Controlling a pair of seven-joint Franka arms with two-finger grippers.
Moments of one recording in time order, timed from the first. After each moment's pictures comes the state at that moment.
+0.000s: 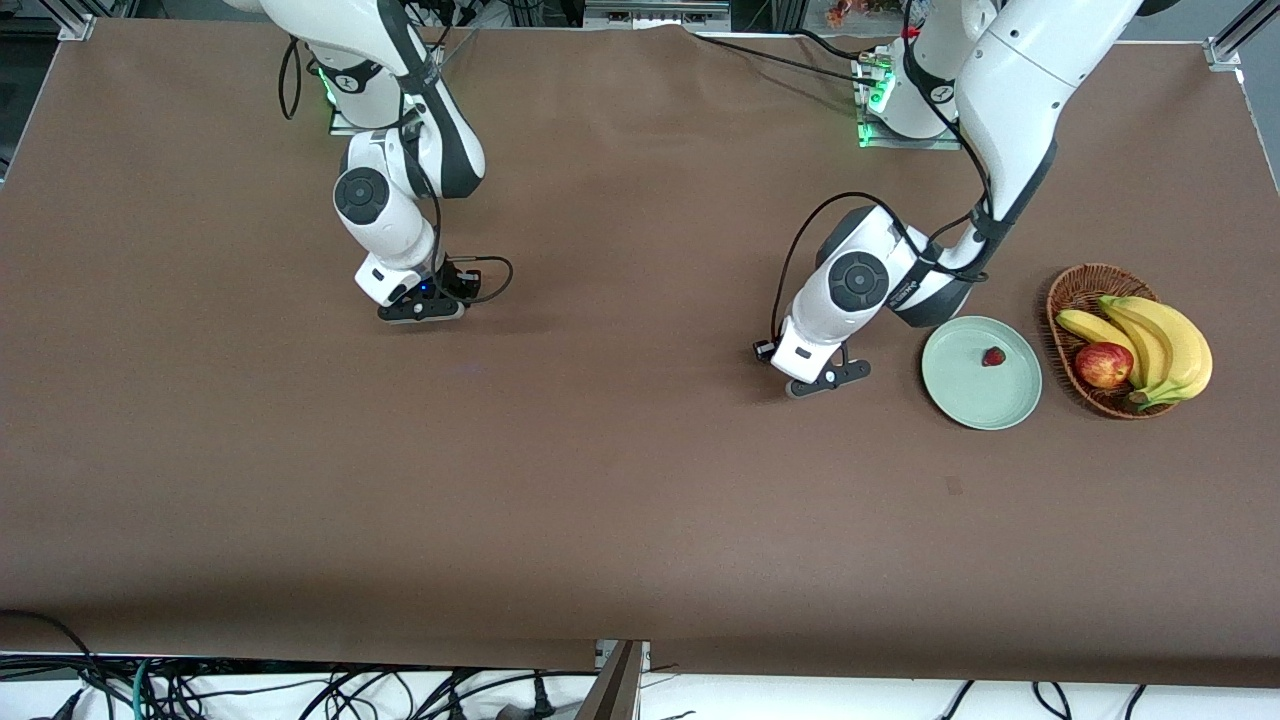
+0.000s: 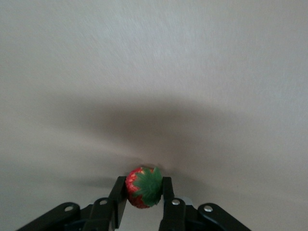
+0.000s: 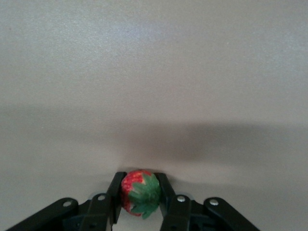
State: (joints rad) left arm 0.00 0.58 -0.47 -1.97 0.23 2.41 -0.92; right arm 0.84 0.33 -0.37 -2.45 0.41 2.74 0.02
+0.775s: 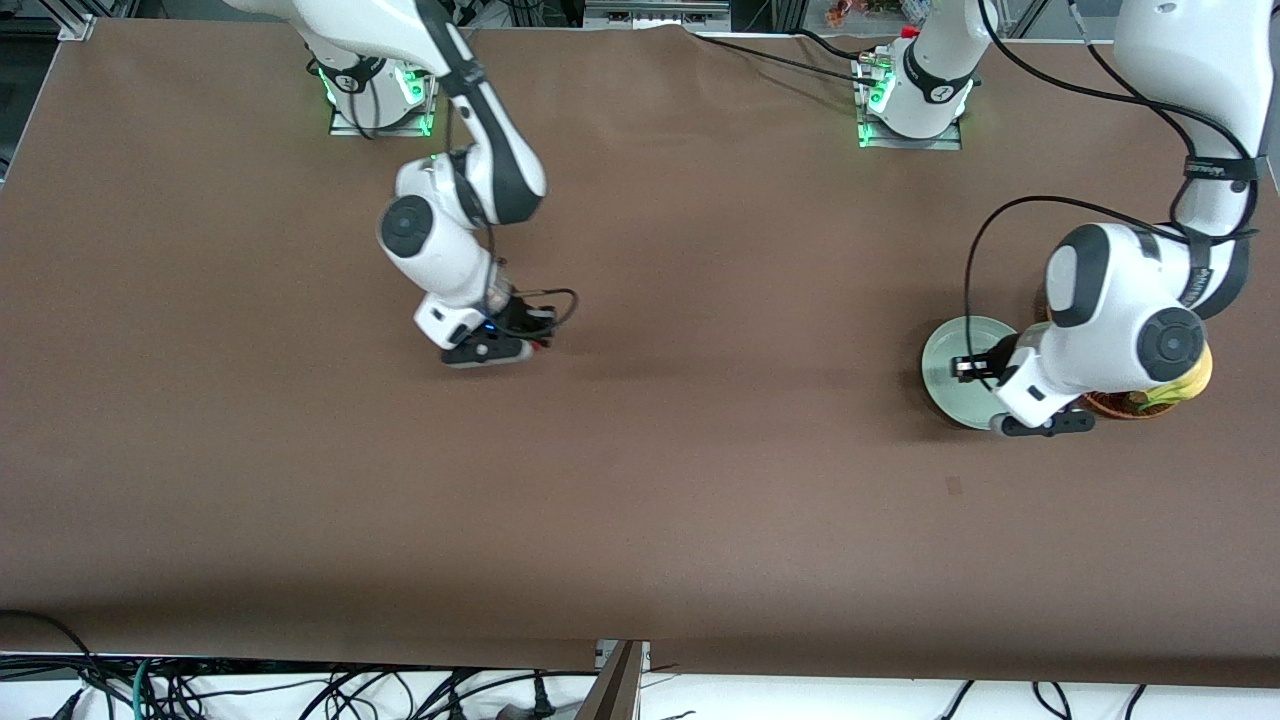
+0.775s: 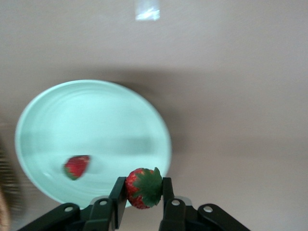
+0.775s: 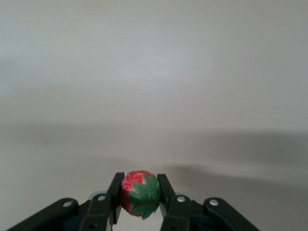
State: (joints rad) left arm 0.07 0.42 -0.06 -1.84 -0.05 2.00 -0.02; right arm 0.86 0.55 -0.25 -1.87 0.63 2.56 0.19
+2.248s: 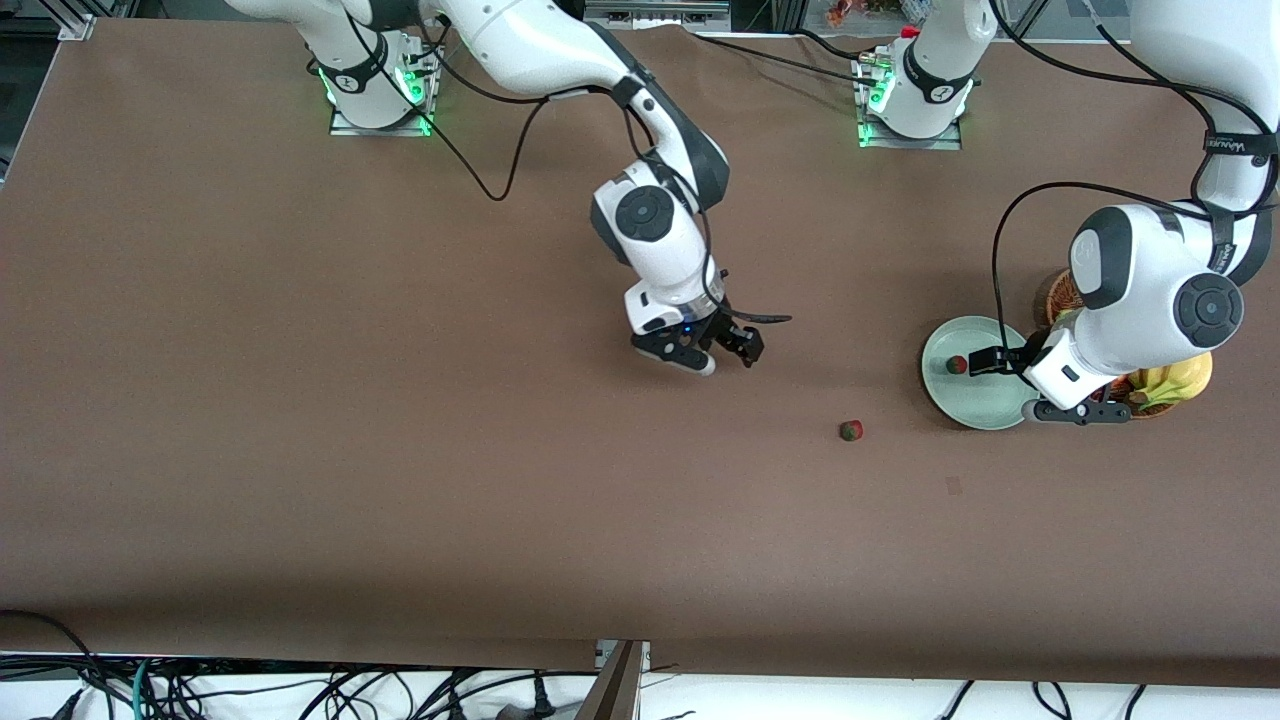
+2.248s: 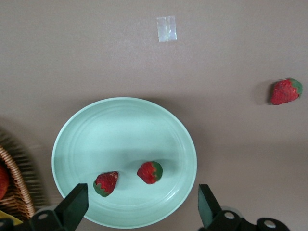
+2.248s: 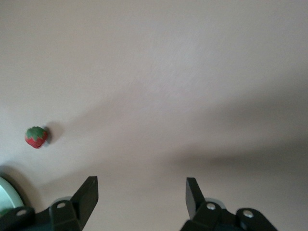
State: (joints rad) left arm 0.05 0.34 -0.01 -1.95 -0.05 2.16 0.05; right arm 1.04 0.93 -0.36 -1.15 0.58 2.31 0.93
